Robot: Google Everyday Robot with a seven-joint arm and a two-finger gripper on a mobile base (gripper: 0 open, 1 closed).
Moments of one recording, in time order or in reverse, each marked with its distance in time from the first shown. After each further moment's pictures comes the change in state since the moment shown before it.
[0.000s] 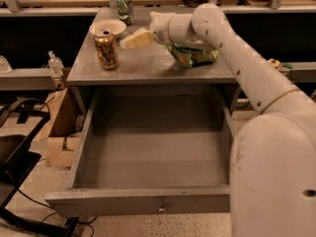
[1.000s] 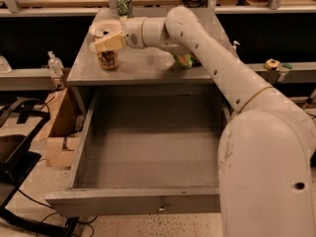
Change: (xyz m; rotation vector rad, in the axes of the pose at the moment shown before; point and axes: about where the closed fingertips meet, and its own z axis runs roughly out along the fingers) arm -0.032 0.081 0.060 -0.184 -0.073 0.083
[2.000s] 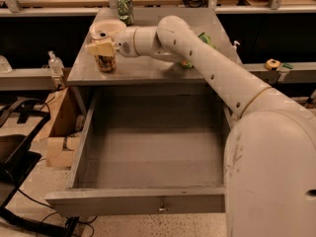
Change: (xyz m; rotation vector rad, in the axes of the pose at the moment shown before) arm 0.021 0.028 0.016 -0.009 0.029 0.060
